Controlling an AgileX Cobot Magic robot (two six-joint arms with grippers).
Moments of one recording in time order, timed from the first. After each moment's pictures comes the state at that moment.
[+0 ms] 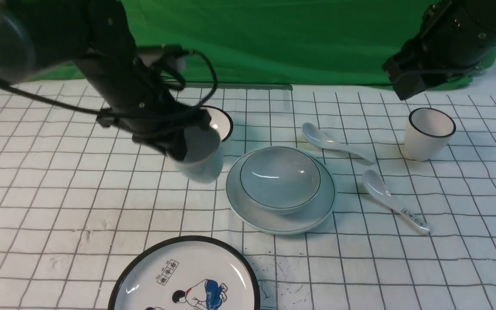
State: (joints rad) right arm 0.35 1.70 -1.76 0.00 1.11 -0.13; left arm -0.32 1.83 -1.57 -0.22 1.01 -0.02
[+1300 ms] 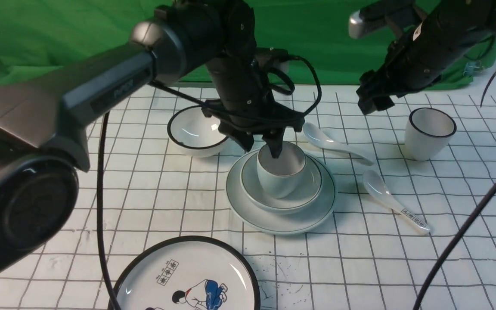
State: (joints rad) right arm 0.27 2.01 -1.76 0.00 0.76 -0.26; left arm -0.52 2.20 -2.09 -0.13 1.20 -0.10
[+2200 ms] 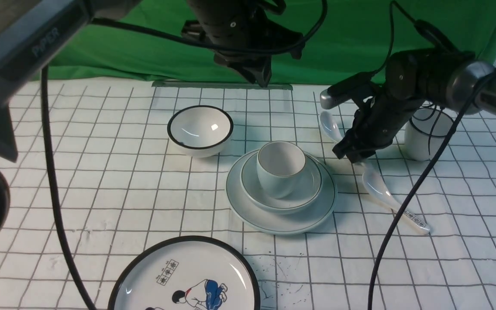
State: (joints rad) right arm 0.27 2.22 -1.77 0.03 0.71 -0.31; left arm -0.52 2.04 -2.16 -0.08 1.22 -0.10
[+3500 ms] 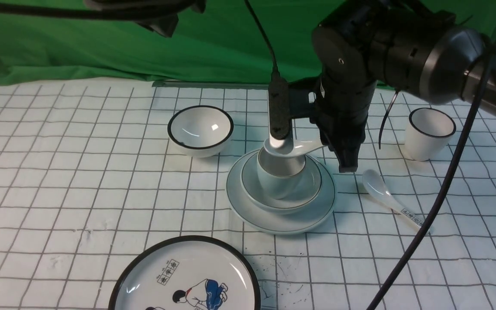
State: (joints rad) right arm 0.61 2.00 -1.78 -0.36 1.03 -0.85; left arm -0.52 1.54 -1.82 0.14 1.23 -0.10
